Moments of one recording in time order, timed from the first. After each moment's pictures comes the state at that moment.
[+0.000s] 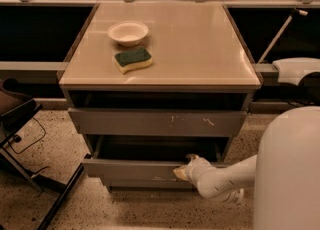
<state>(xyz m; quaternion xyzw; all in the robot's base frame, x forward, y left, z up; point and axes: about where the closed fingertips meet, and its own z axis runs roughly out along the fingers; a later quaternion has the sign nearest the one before) 0.562 -0.110 0.425 -0.29 0.88 0.03 0.39</state>
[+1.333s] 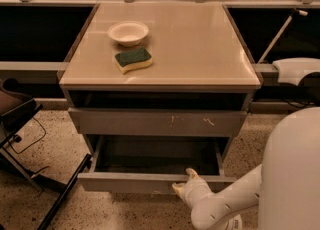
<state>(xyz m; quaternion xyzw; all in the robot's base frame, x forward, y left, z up) 0.493 -0.101 0.429 -0.26 0.88 0.00 0.40</state>
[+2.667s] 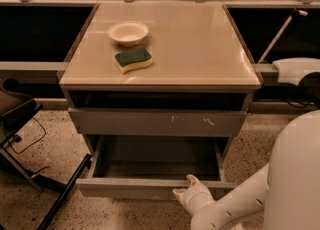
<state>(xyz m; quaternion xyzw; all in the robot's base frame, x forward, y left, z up) 0.471 -0.101 0.436 -0.24 0.88 -0.01 0.40</state>
